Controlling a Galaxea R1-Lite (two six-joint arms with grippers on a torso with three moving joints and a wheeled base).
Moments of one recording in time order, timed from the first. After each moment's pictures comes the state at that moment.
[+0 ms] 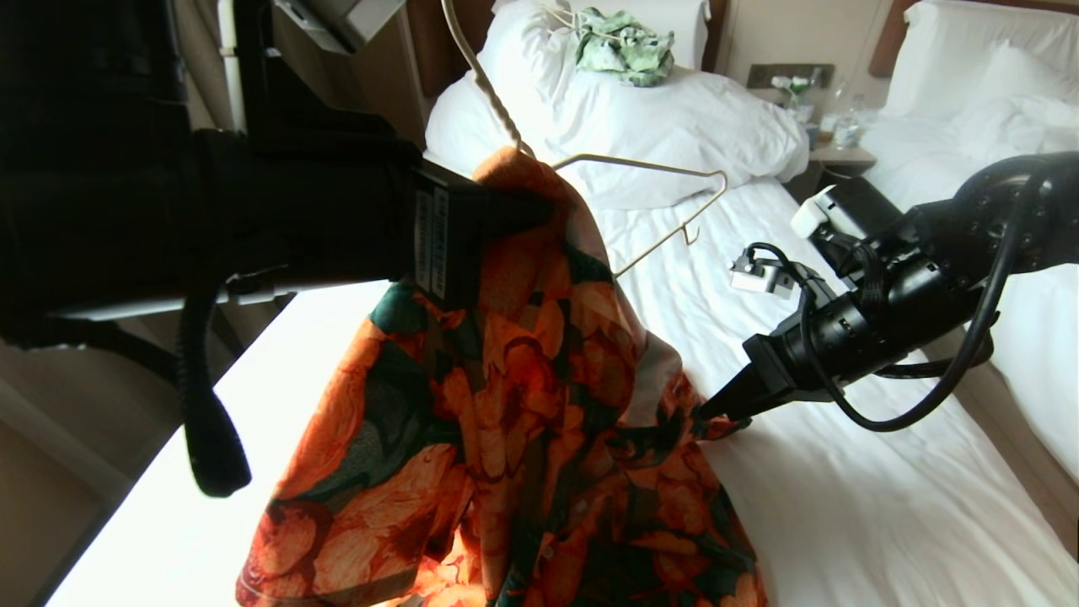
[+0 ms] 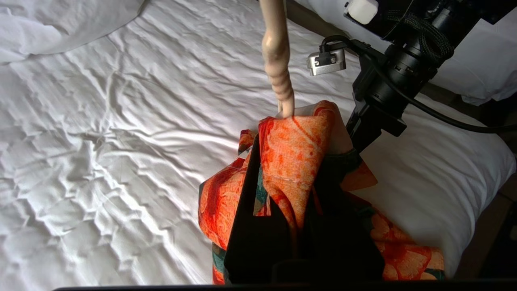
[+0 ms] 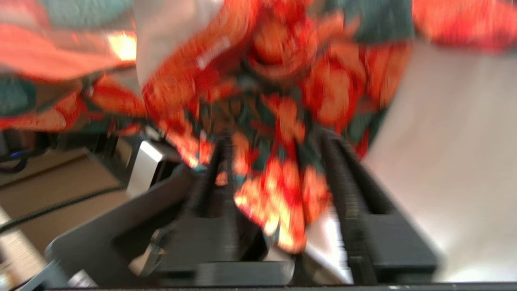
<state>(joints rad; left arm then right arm) -0.84 1.44 -1.34 0.06 0.03 0.15 0.38 1.88 -1.65 0.78 0.48 0.11</state>
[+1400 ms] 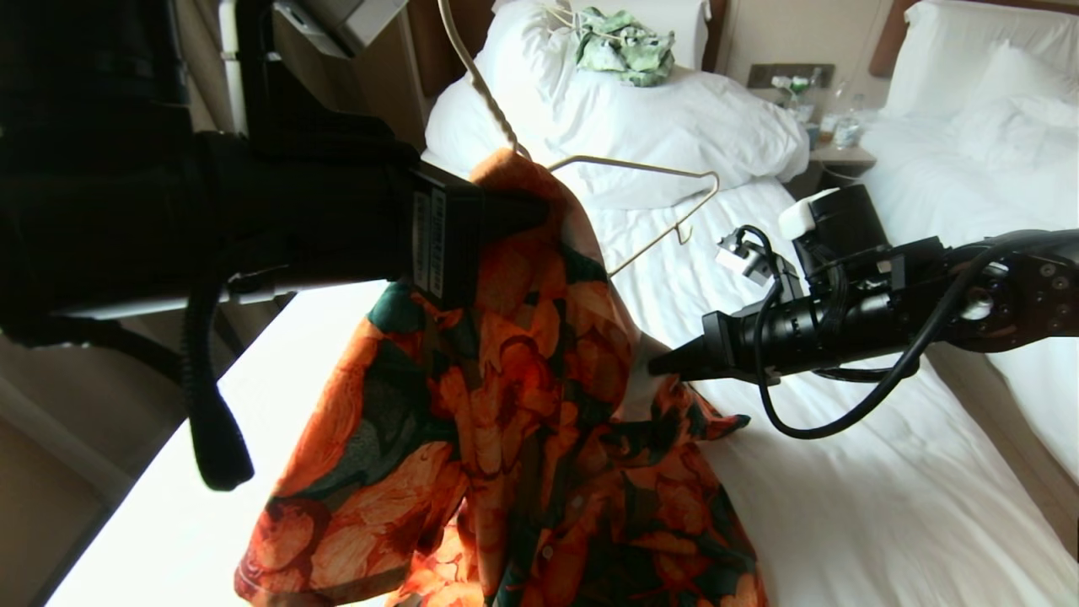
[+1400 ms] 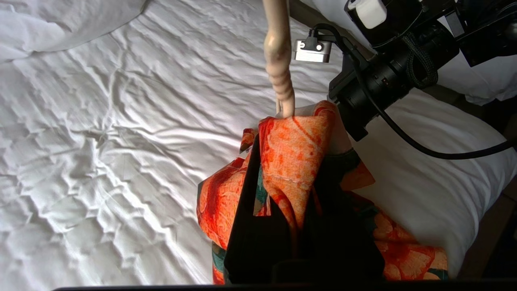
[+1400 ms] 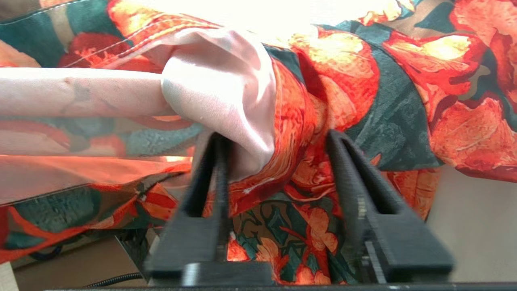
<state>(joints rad) -0.83 1.44 -1.33 0.06 0.03 0.15 0.42 1.86 -1.42 0.21 0.48 0.36</state>
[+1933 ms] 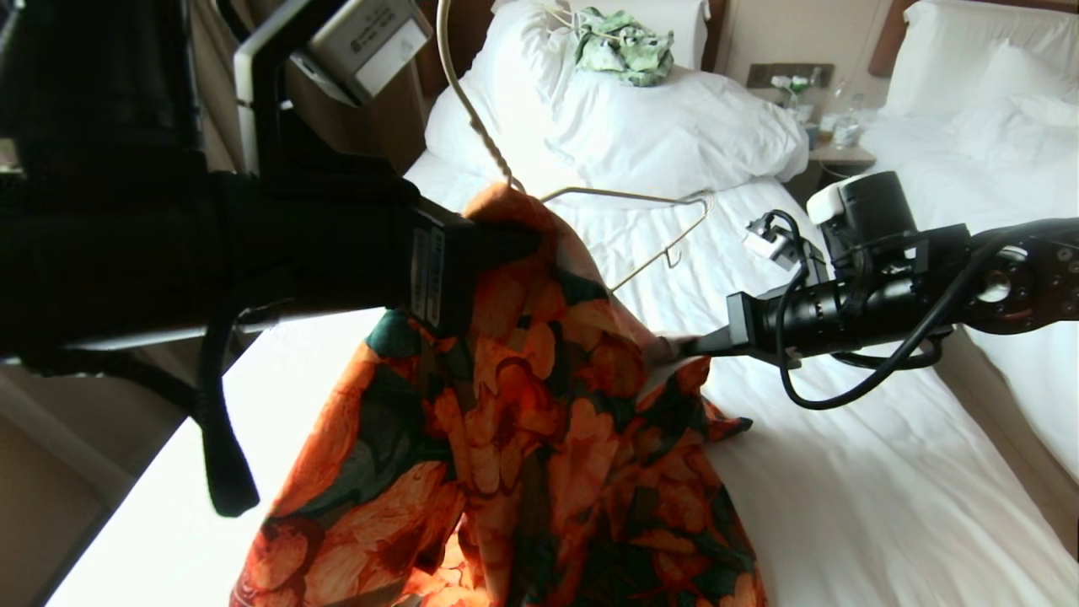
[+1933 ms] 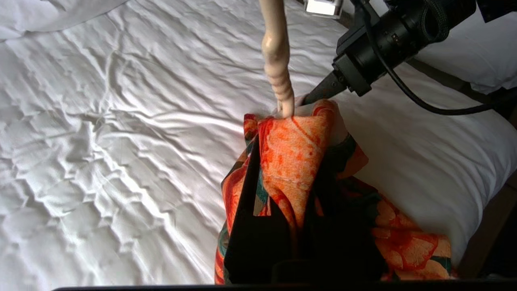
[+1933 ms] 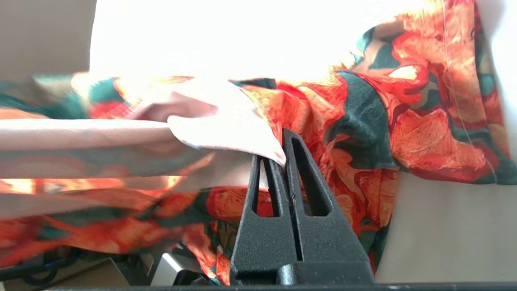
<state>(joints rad) -0.81 1.43 -1.26 0.05 0.02 0.15 0.34 1.86 -1.44 0.21 0.48 0.36</state>
